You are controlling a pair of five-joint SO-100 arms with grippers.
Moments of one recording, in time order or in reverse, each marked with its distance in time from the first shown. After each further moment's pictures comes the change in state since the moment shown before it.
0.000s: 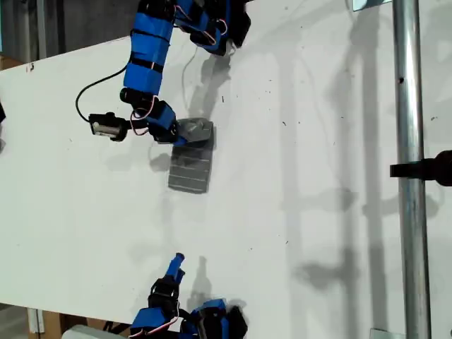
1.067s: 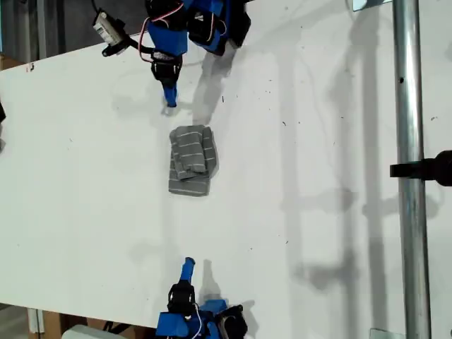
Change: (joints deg) arm 0 8.4 40.0 35.6 -19.4 -4.4; arm 1 4.1 90.6 58.5 -3.4 8.7
